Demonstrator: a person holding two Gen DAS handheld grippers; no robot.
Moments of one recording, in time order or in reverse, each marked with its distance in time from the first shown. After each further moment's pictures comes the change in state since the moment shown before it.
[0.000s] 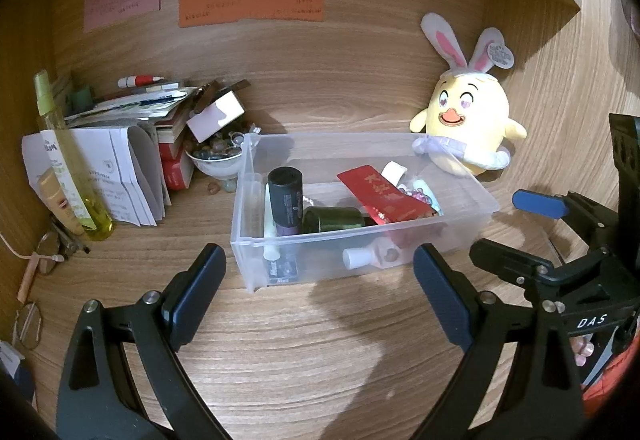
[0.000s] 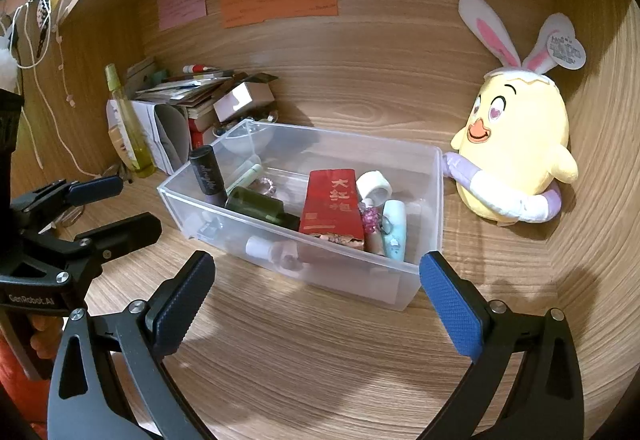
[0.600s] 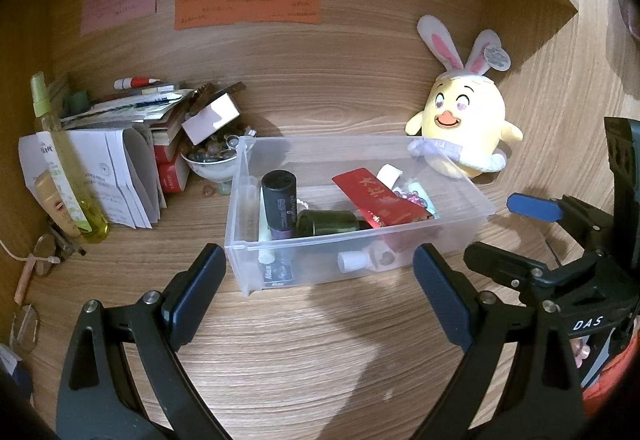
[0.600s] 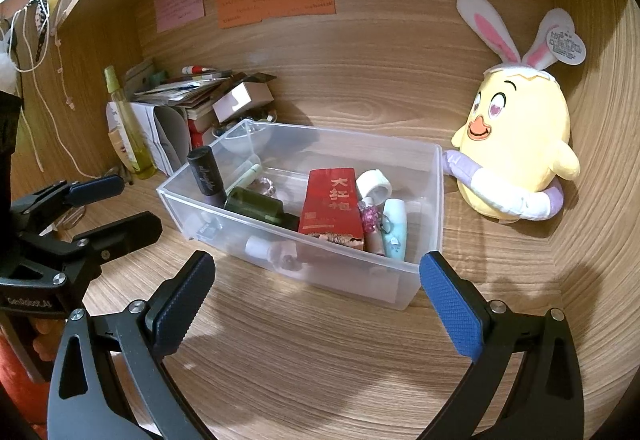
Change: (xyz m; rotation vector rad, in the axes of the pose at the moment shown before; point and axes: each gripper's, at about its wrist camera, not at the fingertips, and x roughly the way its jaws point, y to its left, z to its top) left arm 0.002 -0.001 0.000 0.004 -0.003 -0.025; right arm 0.000 0.000 -0.001 0.010 0.001 0.001
